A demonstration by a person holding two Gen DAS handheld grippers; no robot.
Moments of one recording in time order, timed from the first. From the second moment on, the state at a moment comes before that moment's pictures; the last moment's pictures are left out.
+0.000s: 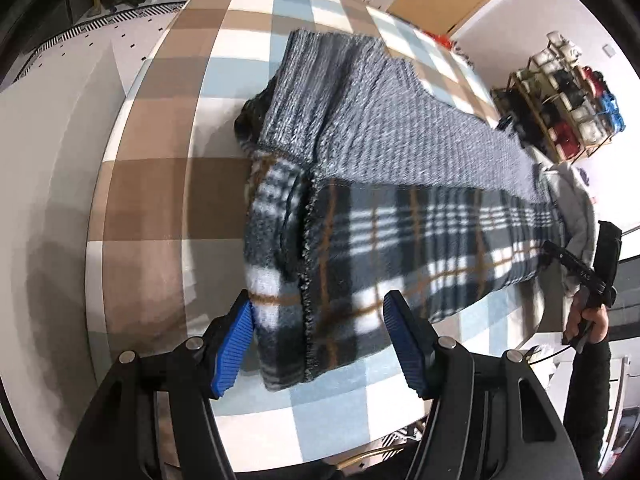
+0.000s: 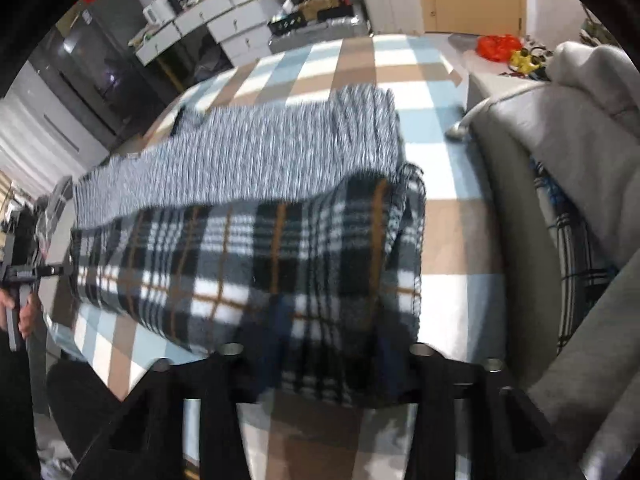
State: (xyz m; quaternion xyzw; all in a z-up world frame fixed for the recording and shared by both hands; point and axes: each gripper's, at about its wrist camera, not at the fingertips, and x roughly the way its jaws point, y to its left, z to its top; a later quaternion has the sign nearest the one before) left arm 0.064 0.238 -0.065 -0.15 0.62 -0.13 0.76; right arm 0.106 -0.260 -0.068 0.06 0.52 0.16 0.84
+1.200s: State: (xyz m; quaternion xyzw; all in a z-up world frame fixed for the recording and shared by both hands) left arm 0.102 0.143 -0.112 -0.08 0.65 -0.16 0.74; right arm 0.070 -0.241 -0.090 0.00 0.55 0.16 0.82
